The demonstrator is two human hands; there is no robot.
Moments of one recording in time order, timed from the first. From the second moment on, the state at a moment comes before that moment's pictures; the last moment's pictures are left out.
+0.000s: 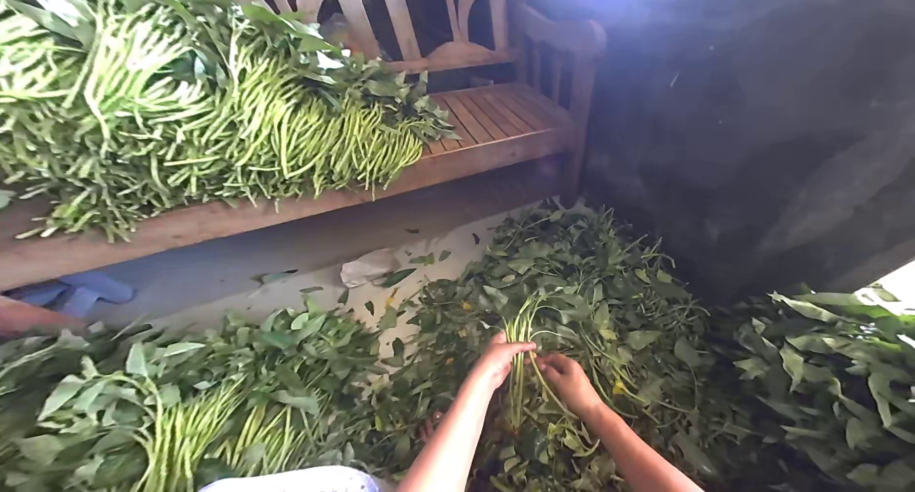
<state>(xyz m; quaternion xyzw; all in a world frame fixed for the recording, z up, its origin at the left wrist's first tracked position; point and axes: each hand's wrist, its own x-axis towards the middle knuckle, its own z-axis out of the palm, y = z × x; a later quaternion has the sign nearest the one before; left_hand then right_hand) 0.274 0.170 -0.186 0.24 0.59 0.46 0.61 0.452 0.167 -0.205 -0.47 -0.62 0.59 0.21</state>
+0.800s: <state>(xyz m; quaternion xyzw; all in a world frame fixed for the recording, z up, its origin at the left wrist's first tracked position) 0.251 0.186 -0.184 0.04 0.41 0.64 0.65 0.561 0.214 -0.208 -0.68 -0.69 0.26 -0.07</state>
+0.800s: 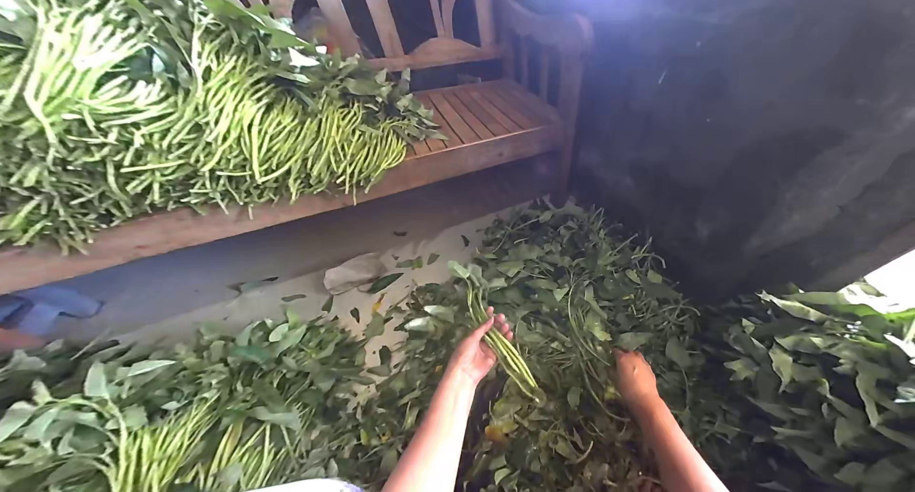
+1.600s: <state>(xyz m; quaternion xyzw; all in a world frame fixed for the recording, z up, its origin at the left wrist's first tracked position) 0.308 0.179 -0.185 0.20 0.62 0.48 0.58 0.541 0.188 -0.203 -0.48 -0.75 0.46 -0.02</state>
